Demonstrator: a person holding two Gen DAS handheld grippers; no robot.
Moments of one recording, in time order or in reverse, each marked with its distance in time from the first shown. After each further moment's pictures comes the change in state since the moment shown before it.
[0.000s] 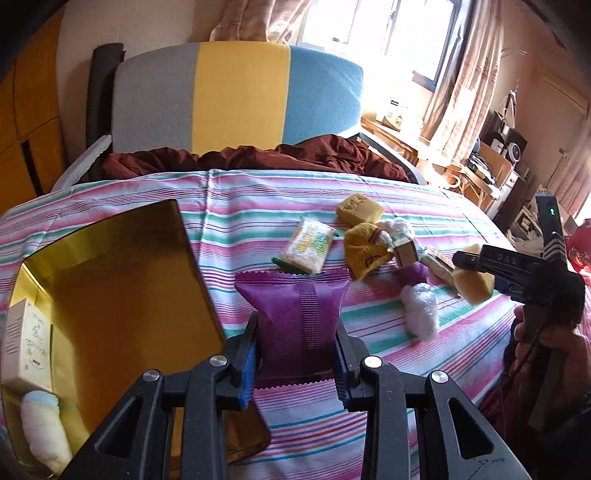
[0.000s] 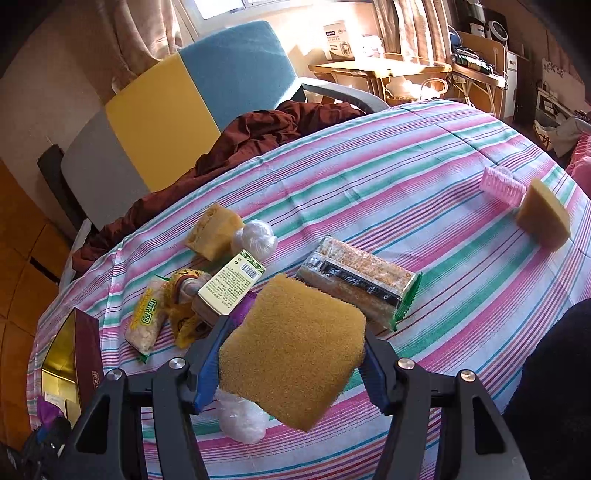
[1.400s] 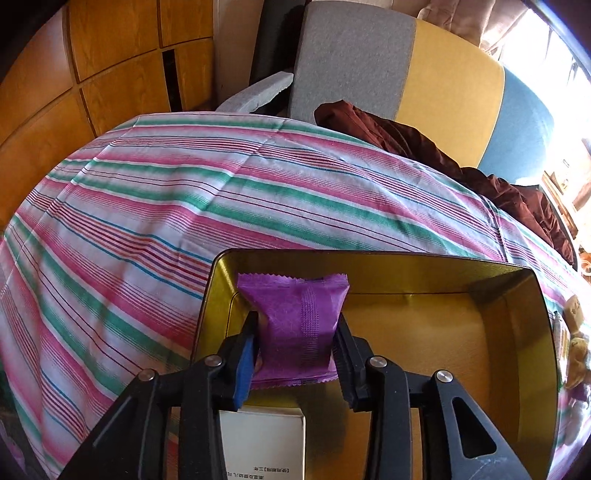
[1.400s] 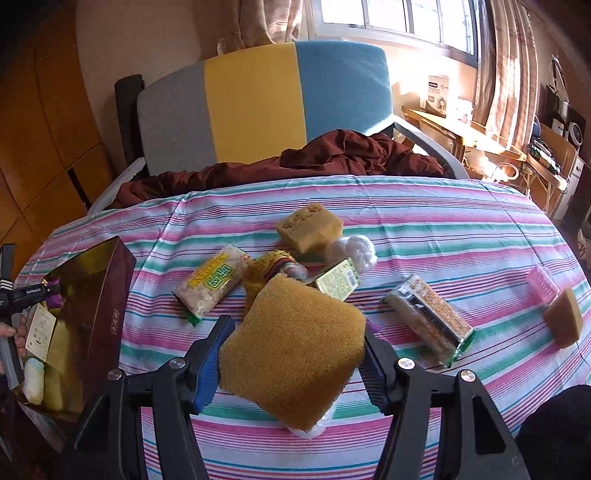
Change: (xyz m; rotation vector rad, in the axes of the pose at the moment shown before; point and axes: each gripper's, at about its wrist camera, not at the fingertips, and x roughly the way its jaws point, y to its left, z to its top) left arm 0.052 0.296 0.027 -0.373 0.116 0.407; right arm -0.004 0.097 -0.029 -0.394 -0.034 0.084
